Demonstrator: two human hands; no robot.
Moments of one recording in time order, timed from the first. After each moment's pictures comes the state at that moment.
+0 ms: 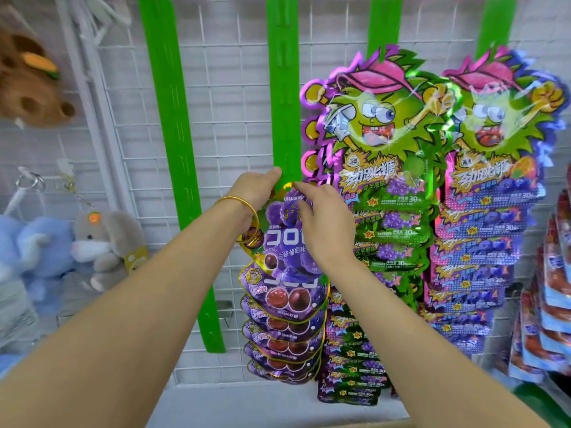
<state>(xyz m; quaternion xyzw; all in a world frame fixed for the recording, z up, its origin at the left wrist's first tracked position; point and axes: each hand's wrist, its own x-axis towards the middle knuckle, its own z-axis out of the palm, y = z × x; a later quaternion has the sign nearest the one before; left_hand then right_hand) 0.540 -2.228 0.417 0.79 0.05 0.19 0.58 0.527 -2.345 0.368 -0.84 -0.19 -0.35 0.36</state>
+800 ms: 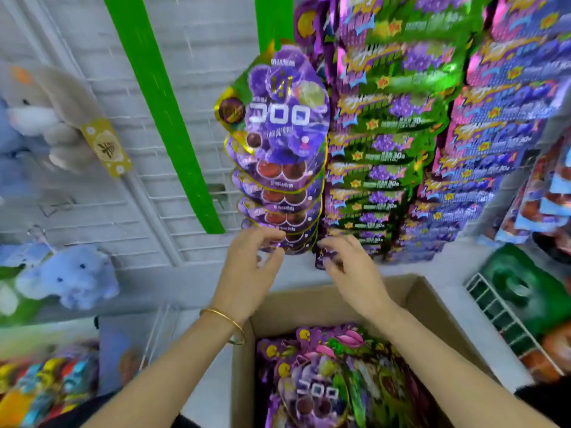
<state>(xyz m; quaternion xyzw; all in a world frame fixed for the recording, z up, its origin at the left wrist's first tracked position) 0.410 -2.234 0.171 0.87 -0.05 0.19 0.45 0.457 -2.411 0.119 -0.91 -0.17 -0.08 0.38</state>
